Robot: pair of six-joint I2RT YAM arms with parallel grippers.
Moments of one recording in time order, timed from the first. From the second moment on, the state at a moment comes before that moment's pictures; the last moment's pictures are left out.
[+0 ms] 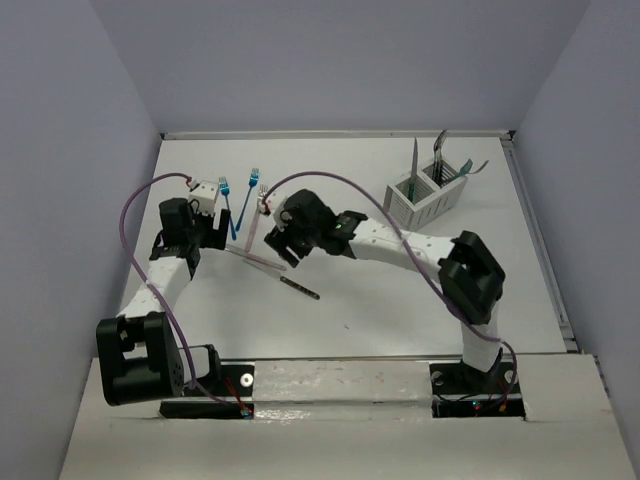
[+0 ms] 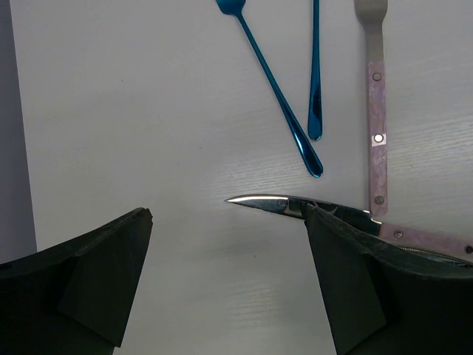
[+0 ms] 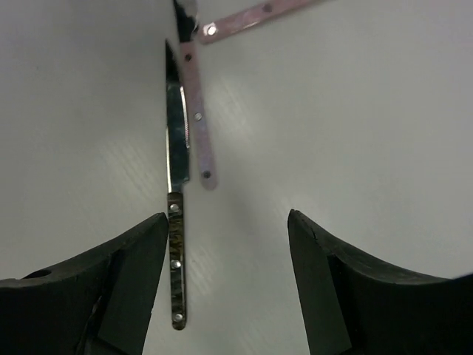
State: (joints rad) left arm 0.10 1.23 0.66 -0.01 0.10 0.31; right arm 0.91 1.88 1.52 -0.27 0.01 -0.09
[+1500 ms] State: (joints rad) left arm 0.11 1.21 0.63 0.02 0.14 0.32; right arm 1.15 1.93 1.33 -0.75 0.02 0.19
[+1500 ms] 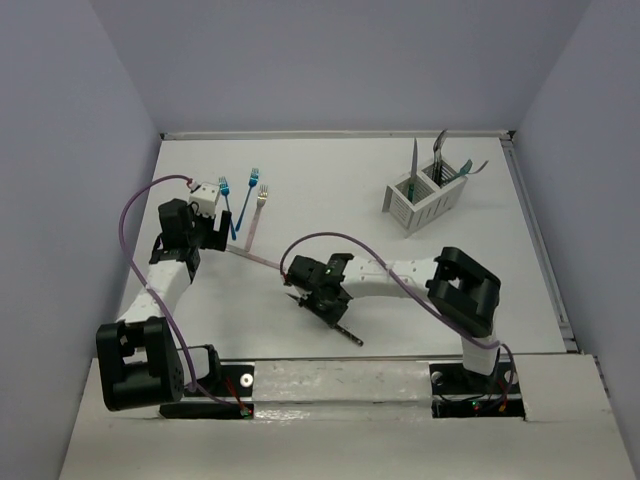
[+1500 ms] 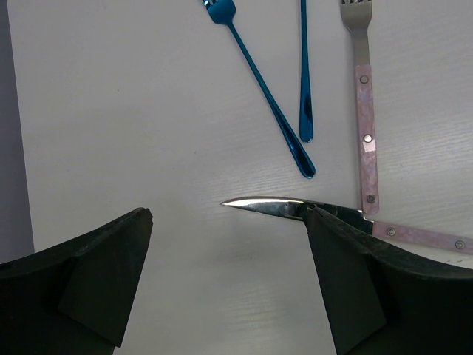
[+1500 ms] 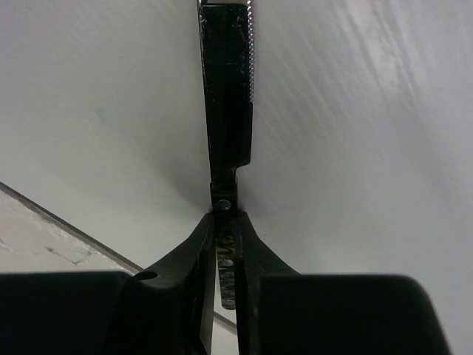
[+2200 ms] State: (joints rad) left arm 0.11 1.18 0.62 0.02 0.14 0.33; right arm 0.86 2.03 1.45 -0.90 0.09 0.34
